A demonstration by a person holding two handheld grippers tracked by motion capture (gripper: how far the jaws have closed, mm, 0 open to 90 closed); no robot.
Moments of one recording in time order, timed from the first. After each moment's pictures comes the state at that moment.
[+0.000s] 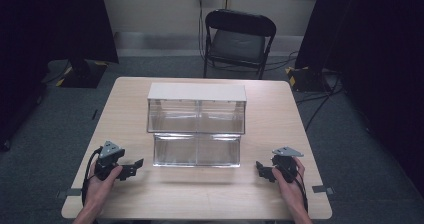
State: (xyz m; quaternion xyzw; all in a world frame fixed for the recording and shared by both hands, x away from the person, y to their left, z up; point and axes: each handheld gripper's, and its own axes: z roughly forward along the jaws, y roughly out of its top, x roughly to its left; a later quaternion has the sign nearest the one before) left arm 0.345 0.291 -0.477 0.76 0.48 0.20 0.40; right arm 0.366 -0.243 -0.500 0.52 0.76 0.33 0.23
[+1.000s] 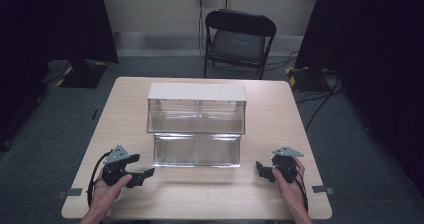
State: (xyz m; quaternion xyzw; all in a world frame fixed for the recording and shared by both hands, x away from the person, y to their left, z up) left arm 0.331 0.264 -0.467 0.79 0.40 0.14 0.45; right arm 0.366 -0.243 -0.500 0.52 0.76 0.33 0.23
